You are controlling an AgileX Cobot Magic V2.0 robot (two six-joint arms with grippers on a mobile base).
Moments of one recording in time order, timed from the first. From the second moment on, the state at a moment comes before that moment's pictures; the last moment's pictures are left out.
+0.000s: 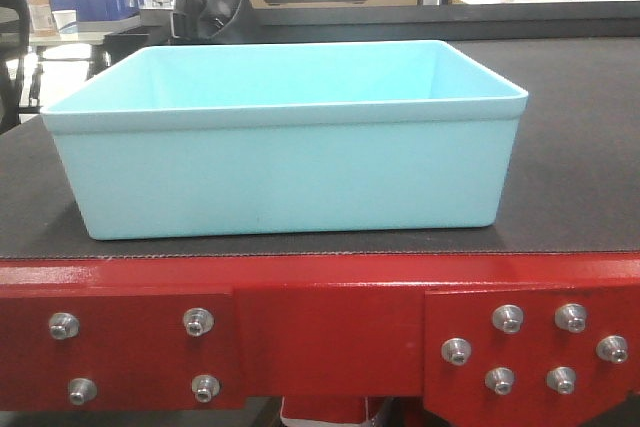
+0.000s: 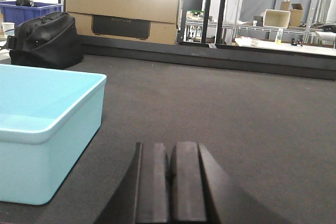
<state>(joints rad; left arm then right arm) -0.15 0.01 -0.14 0.05 0.21 -0.04 -0.02 0.00 0.00 0.01 0.01 -0.06</state>
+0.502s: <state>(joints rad) 0.01 0.00 0.00 0.04 -0.02 -0.03 -0.02 0.00 0.00 0.01 0.01 -0.06</state>
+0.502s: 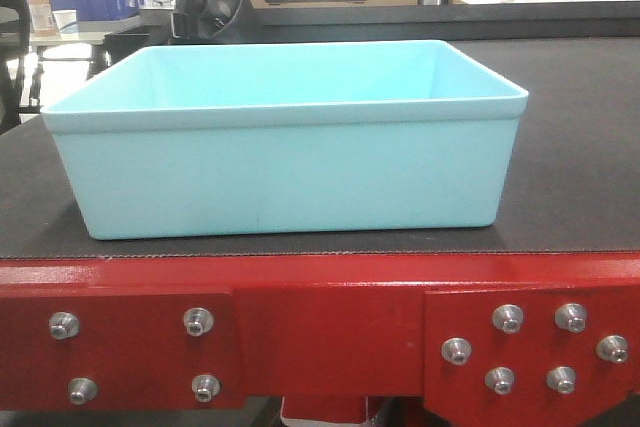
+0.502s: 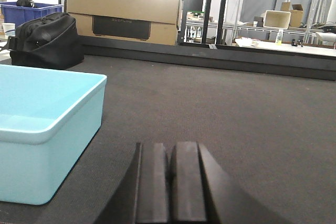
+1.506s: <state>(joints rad) 0.01 0.00 0.00 0.04 -0.07 -0.03 -0.02 0.00 0.00 0.01 0.01 -0.06</state>
